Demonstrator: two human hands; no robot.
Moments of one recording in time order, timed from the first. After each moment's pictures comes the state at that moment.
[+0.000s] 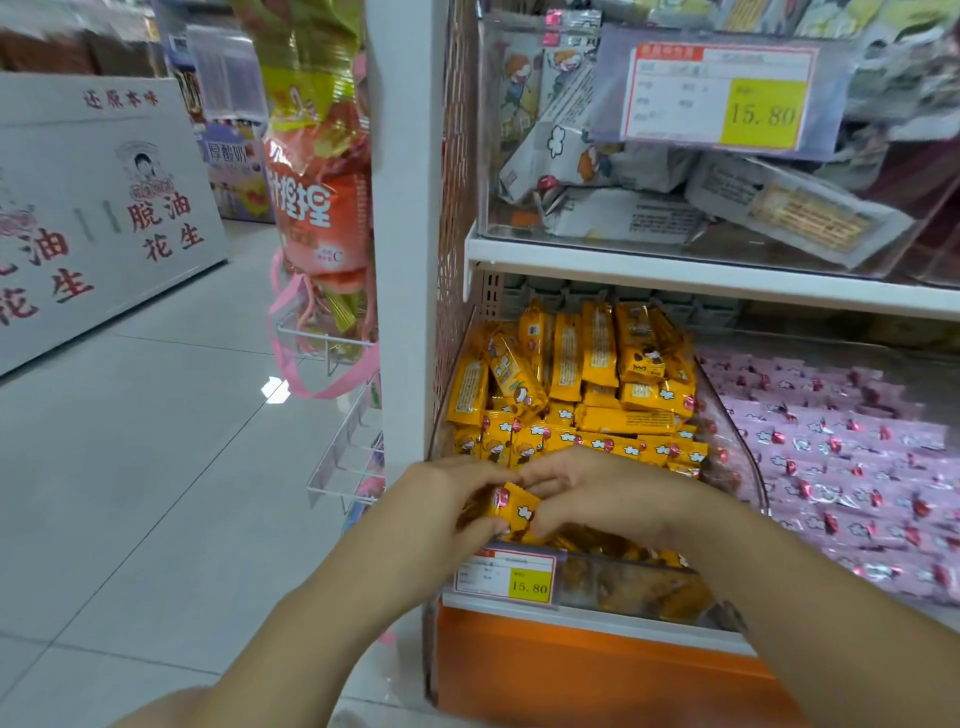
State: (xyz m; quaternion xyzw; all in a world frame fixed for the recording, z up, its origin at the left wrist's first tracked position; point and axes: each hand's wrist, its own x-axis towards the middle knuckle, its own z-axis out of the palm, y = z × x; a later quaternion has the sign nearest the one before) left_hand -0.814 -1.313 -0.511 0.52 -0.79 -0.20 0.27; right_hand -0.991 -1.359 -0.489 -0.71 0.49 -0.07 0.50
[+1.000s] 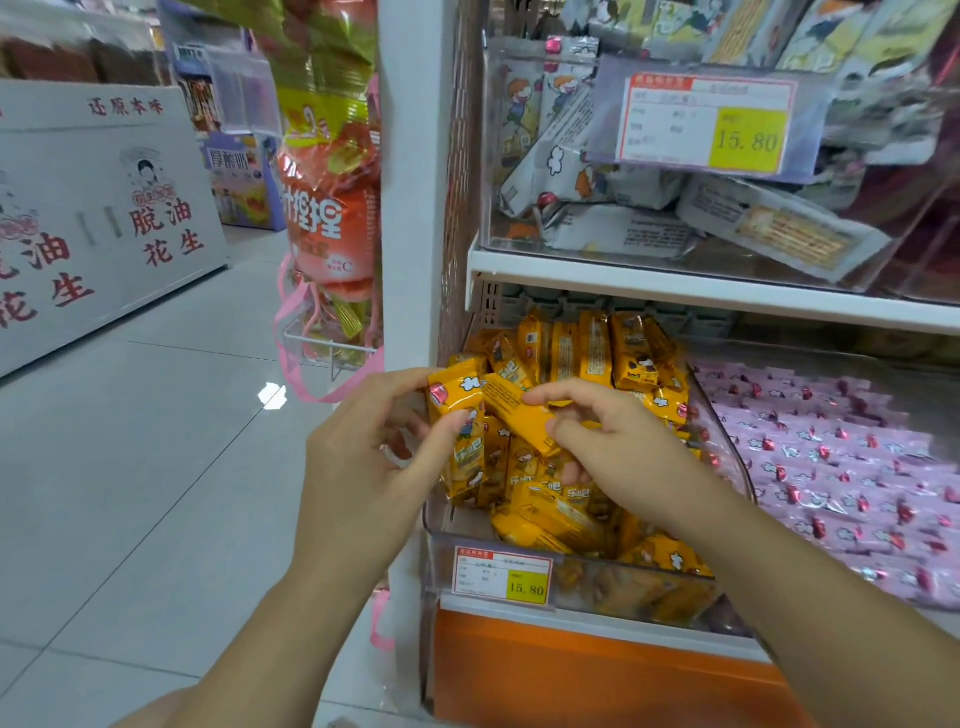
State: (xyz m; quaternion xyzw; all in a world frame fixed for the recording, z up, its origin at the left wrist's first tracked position) left_hand -0.803 -1.307 -0.491 0.45 -0.64 -0.06 0.62; right_hand -0.991 -1.342 -0.457 -0.74 0.51 -0.30 0.32
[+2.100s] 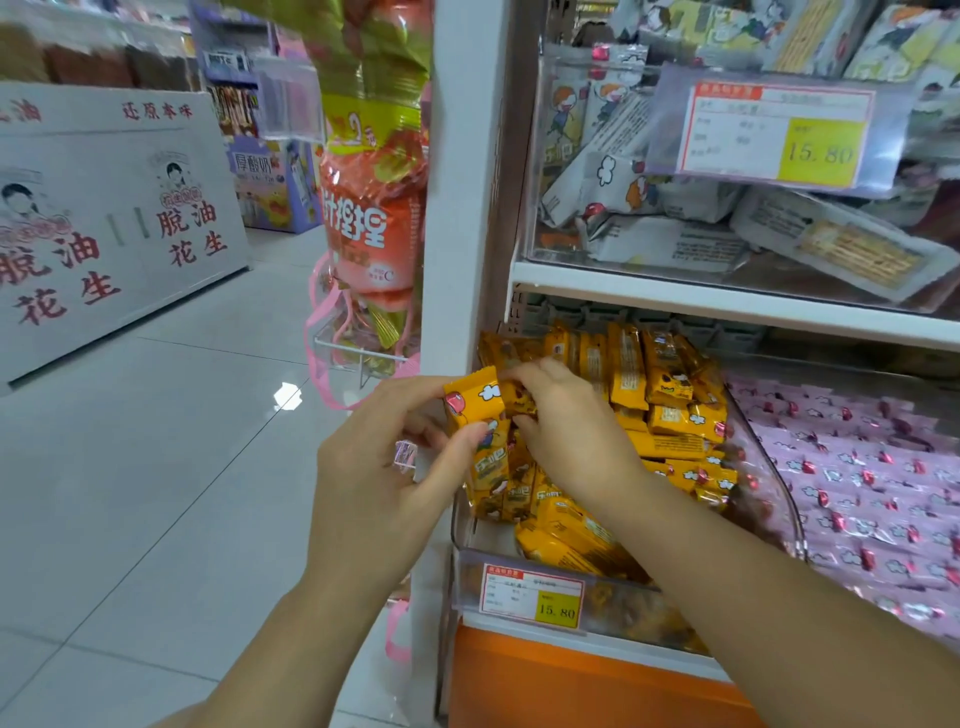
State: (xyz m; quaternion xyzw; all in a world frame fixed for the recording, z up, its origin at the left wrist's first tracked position) left_hand -0.791 -1.309 -0.490 0.42 -0.65 -0.02 0.63; right_hand -0.940 -1.396 -0.486 -0.82 0.51 -0.25 0.03
